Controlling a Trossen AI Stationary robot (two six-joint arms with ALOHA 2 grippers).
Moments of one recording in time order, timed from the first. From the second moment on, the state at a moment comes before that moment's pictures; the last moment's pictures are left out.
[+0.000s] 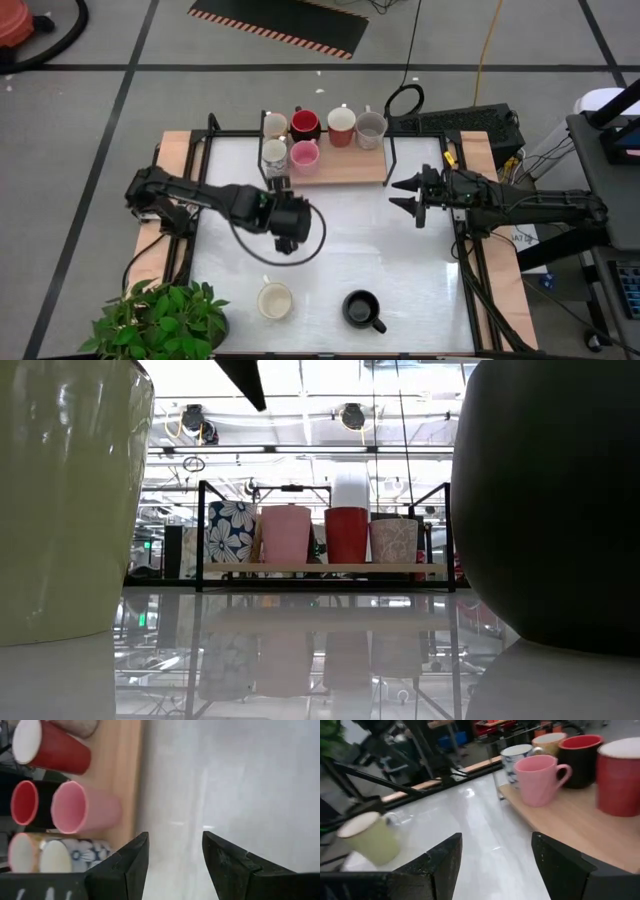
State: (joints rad) left arm -0.24 1.71 1.73 -1.25 -0.50 -0.21; right arm -0.10 0.54 0.40 -0.11 0.08 0.30
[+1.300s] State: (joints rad) left arm -0.45 1.94 1.73 -0.48 -0.01 0.26; right arm 0.01 0.60 0.40 -0.01 -0.10 0.44
